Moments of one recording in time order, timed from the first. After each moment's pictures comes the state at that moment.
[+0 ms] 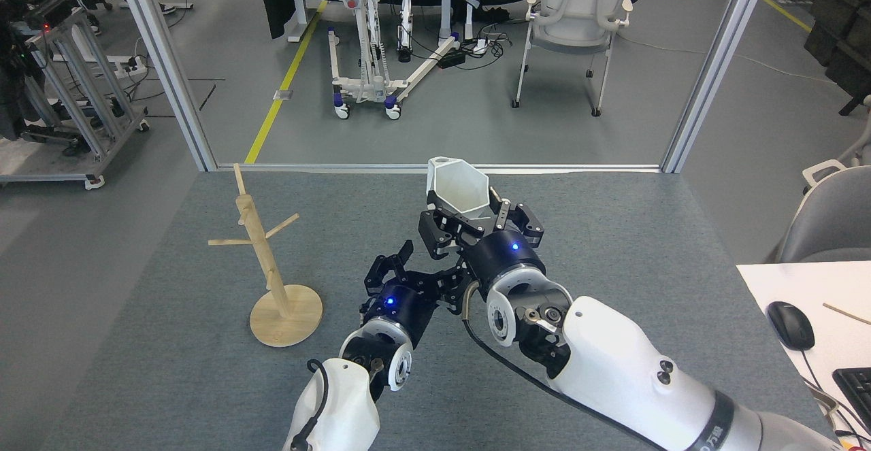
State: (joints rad) left arm -0.46 -0.14 -0.38 -1.18 -1.27 0.05 -0.08; right arm -0.81 -0.26 1.00 -1.59 0.62 0.73 0.15
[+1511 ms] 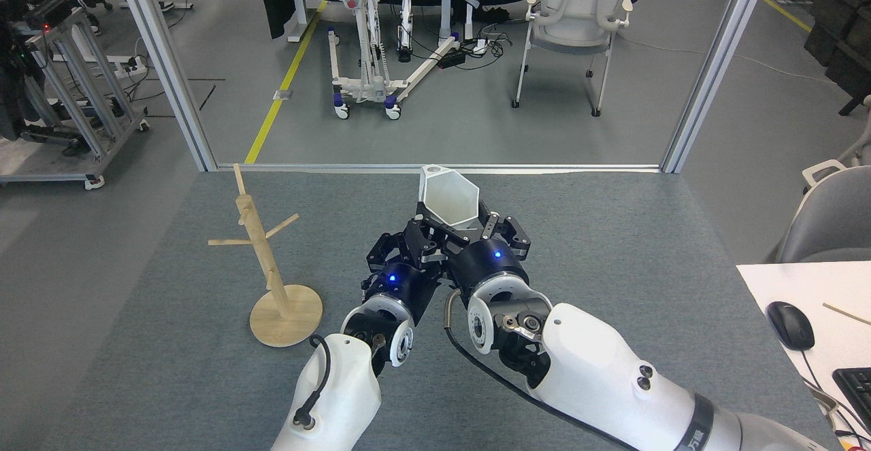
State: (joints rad) left arm -0.54 -0.14 -0.37 -1.15 -1.28 0.05 -0.09; right arm -0.80 -0.21 1.04 -1.59 0.62 0.82 0.19
